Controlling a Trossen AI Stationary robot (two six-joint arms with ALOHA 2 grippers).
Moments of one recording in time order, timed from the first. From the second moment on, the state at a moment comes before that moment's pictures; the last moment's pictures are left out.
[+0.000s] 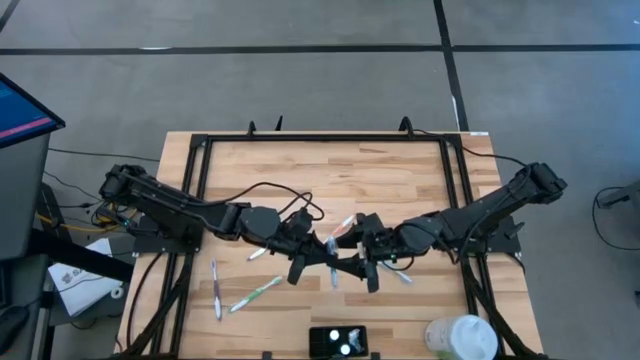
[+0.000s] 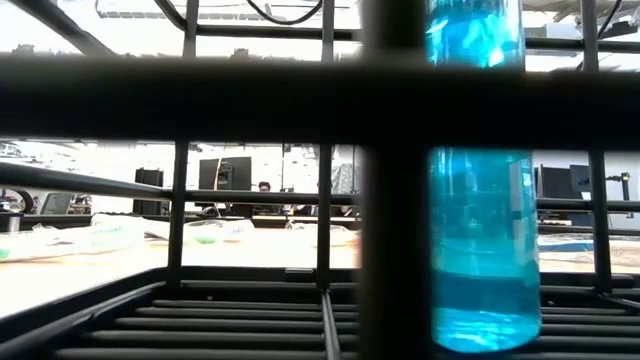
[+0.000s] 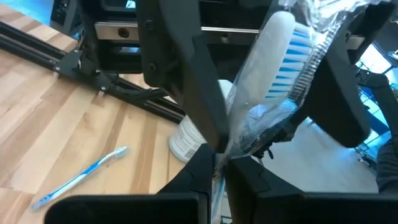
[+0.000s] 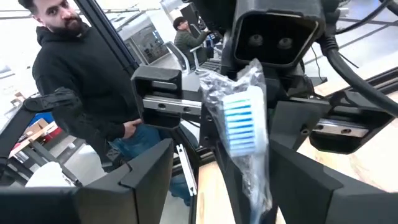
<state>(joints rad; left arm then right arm) -0.30 1.49 1.15 0.15 -0.07 -0.61 0.44 1.42 1.11 0.24 0.32 0.54</state>
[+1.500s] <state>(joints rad) -0.30 1.49 1.15 0.17 -0.03 -0.64 0.44 1.43 1.11 0.18 0.31 0.57</state>
